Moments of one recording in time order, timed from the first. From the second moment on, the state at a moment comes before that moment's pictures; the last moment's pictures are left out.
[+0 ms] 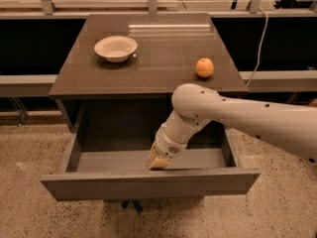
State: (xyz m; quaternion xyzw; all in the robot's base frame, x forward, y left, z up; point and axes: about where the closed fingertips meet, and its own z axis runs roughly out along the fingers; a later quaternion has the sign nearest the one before) arm 0.481 0.008 0.637 -0.69 0.68 0.23 0.11
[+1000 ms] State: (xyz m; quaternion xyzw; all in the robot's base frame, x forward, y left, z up) arm 0.523 -0.042 0.661 -0.67 0.71 0.17 0.17
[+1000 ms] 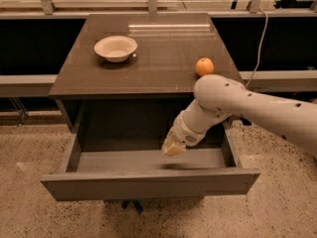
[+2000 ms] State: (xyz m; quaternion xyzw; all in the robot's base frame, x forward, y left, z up) arm 0.537 -0.045 0.676 -0.64 0.72 0.18 0.20
